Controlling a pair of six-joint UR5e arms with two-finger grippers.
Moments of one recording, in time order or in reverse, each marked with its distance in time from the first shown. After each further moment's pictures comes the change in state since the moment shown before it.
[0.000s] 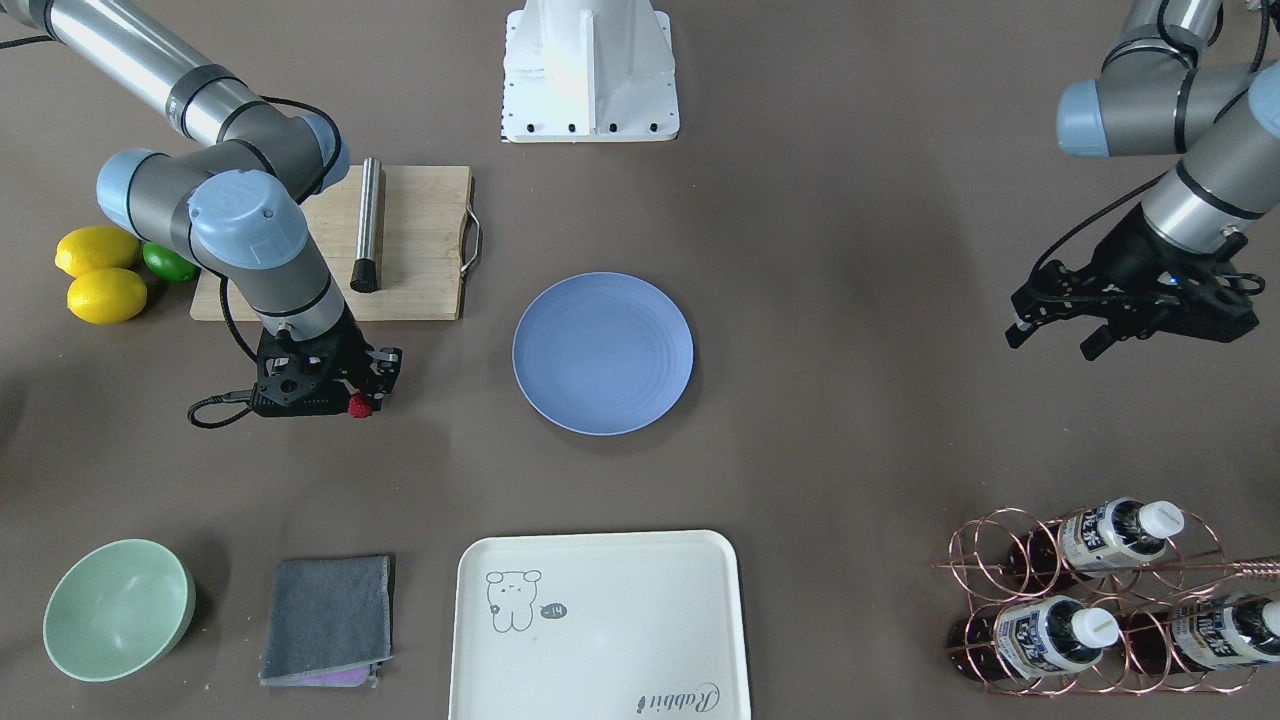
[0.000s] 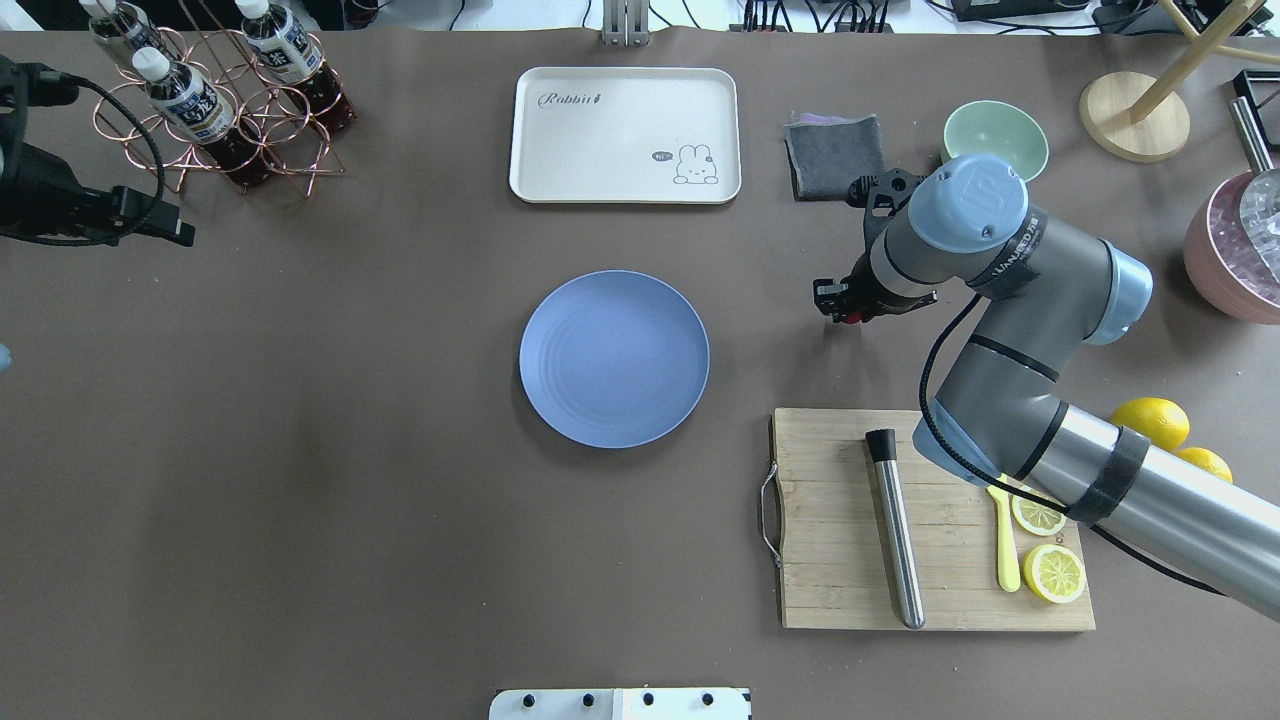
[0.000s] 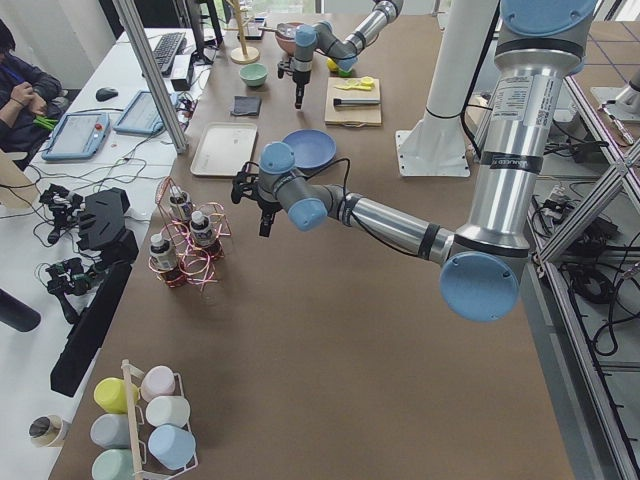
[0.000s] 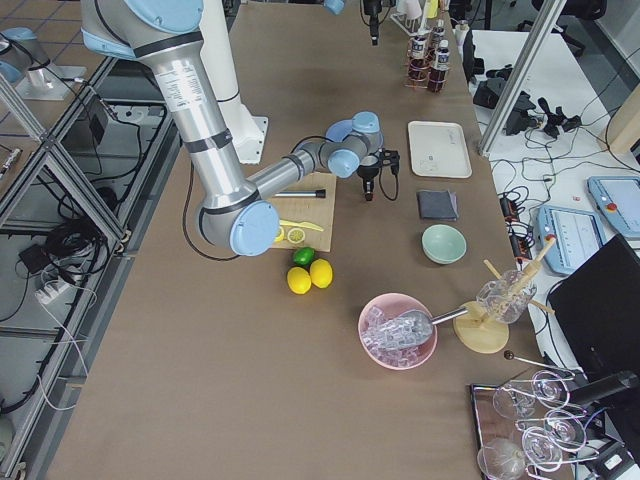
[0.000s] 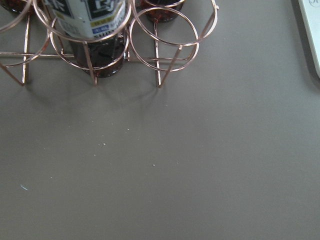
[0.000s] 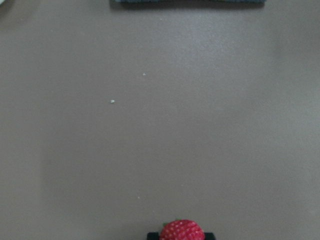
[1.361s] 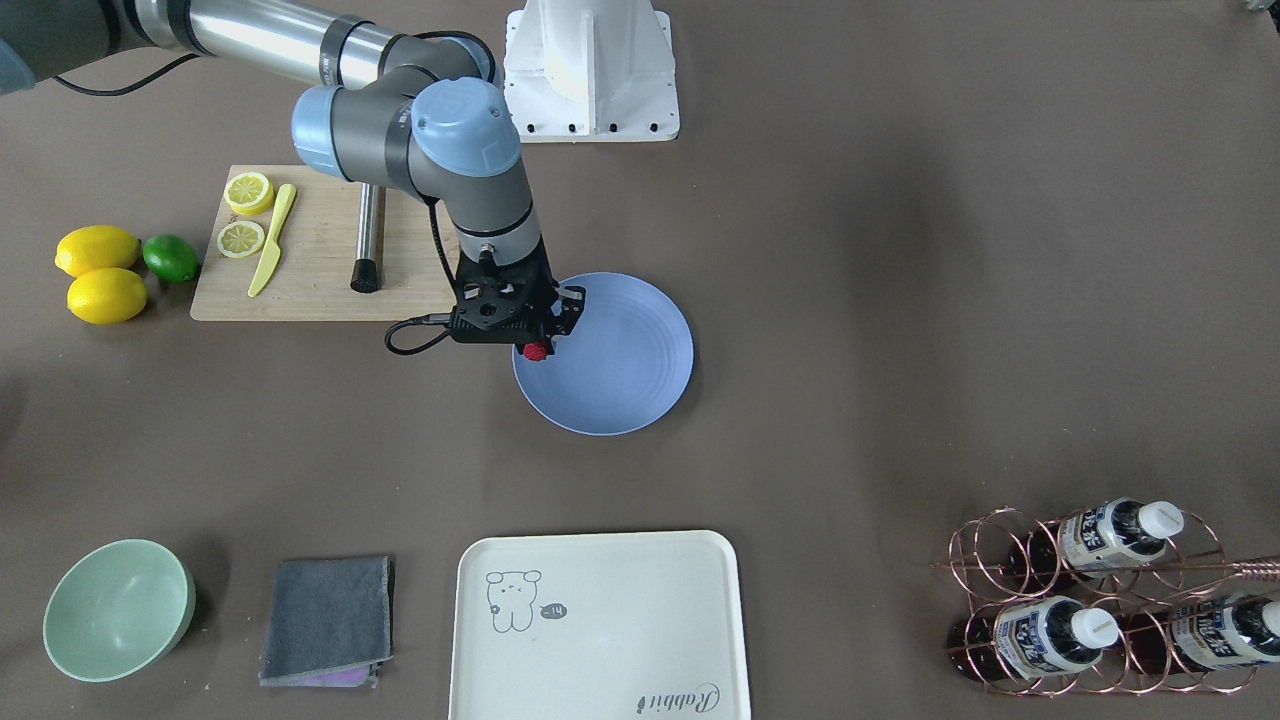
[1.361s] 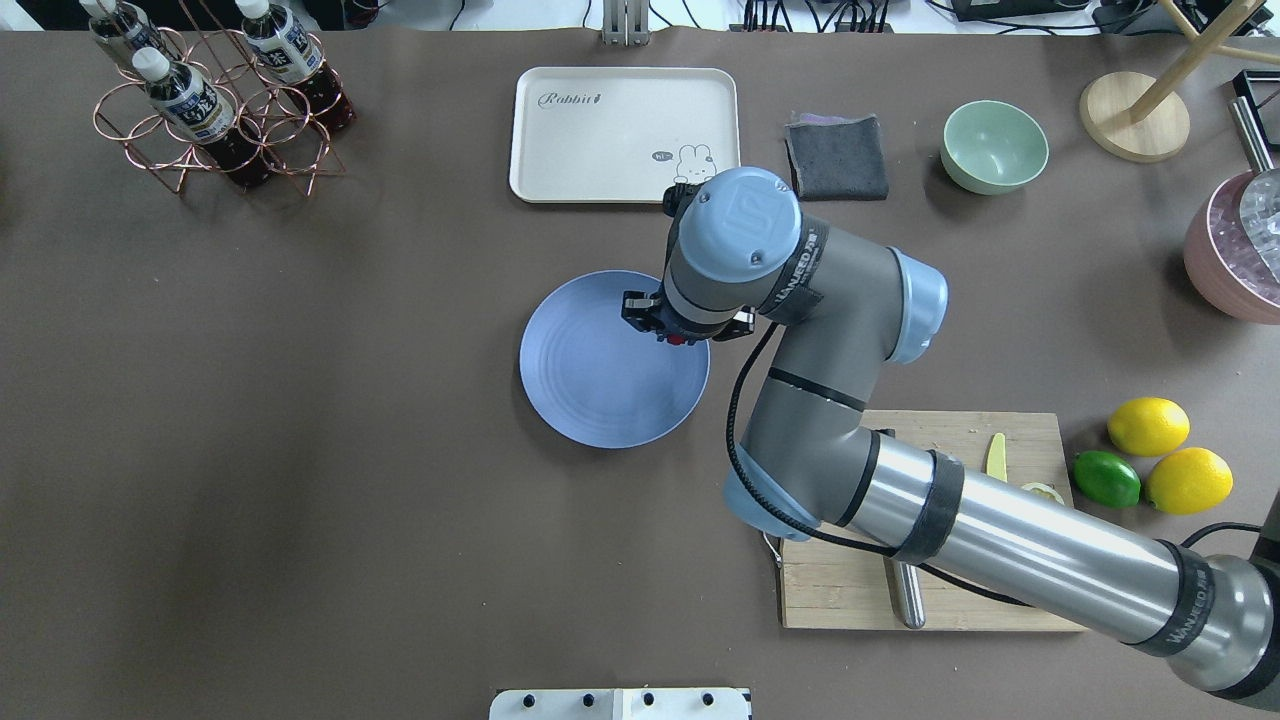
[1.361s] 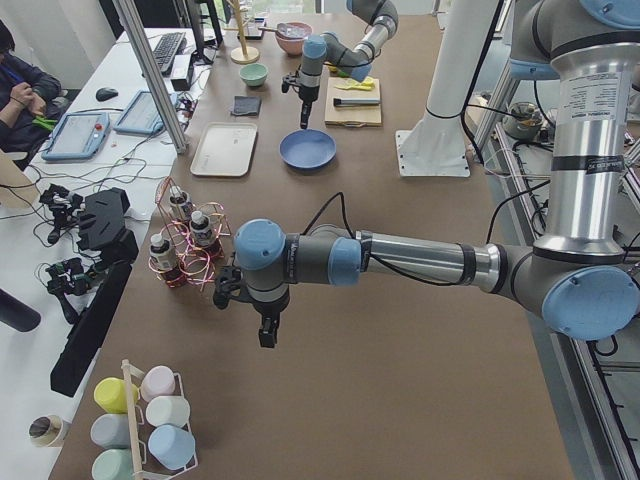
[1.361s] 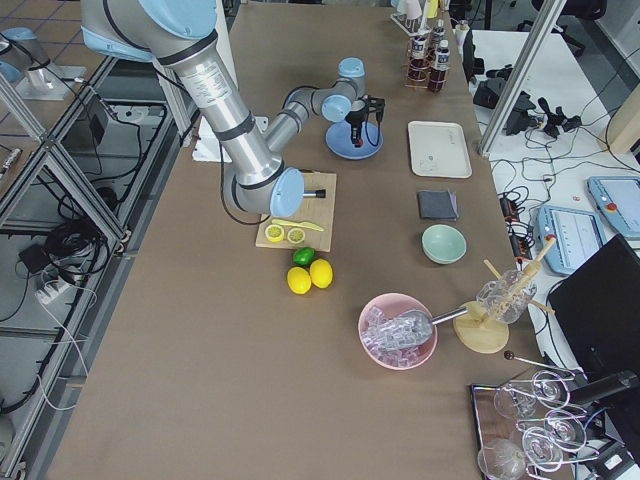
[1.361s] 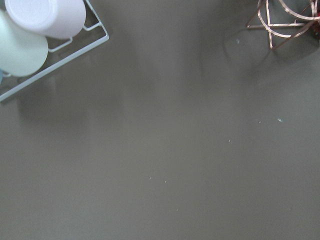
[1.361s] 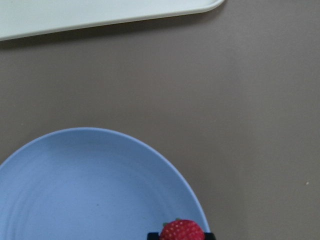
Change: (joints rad) left arm -0.455 0.186 0.032 0.539 -0.100 0.772; right arm -0.173 0.306 -0.027 -0.173 -0.101 0.271
